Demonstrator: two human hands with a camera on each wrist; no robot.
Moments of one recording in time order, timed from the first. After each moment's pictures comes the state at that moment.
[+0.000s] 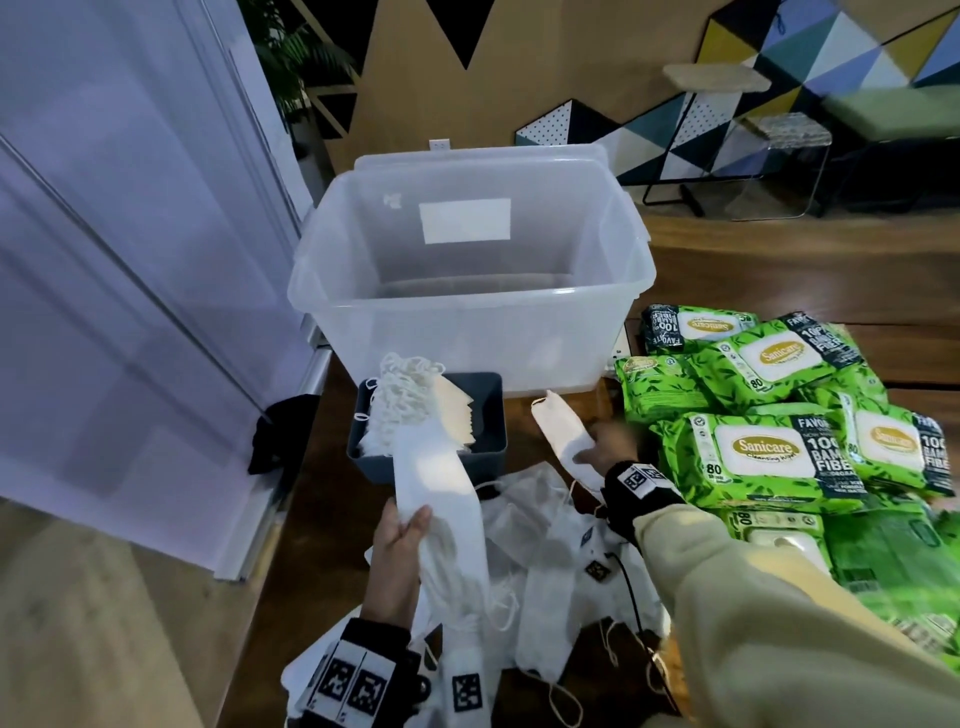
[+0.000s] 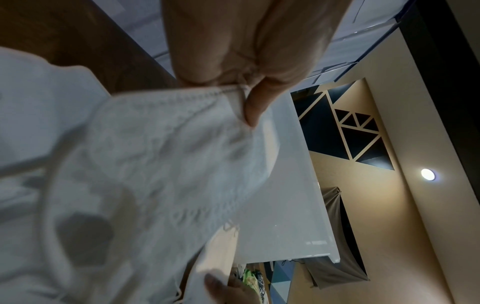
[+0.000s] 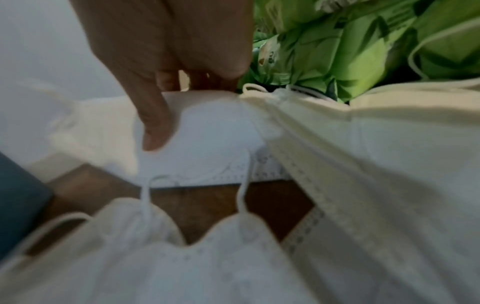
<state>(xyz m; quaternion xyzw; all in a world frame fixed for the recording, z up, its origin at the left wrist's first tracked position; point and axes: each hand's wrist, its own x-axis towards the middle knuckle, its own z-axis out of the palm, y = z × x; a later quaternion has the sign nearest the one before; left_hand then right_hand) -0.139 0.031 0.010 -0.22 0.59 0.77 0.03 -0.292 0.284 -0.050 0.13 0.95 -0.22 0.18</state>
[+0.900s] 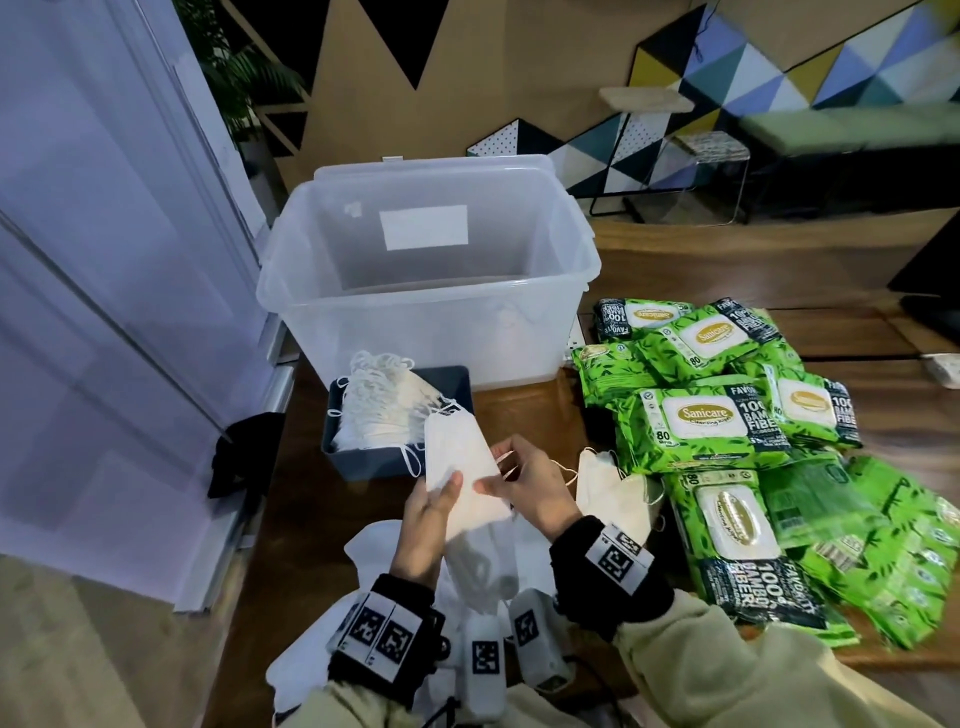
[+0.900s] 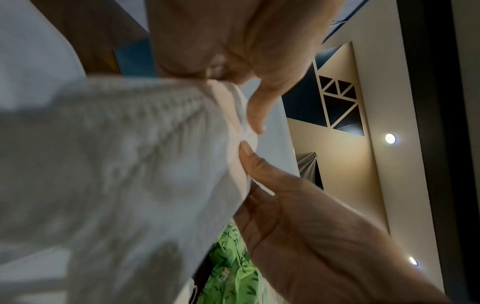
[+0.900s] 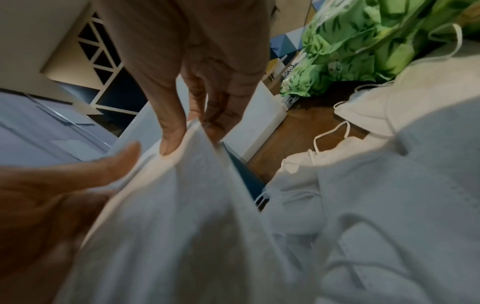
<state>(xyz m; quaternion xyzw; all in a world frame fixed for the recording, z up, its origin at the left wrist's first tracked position) -0.139 0.071 0.028 -0.20 0.55 0.80 0.11 -0.168 0.209 0.033 0.06 0.82 -0.57 0.11</state>
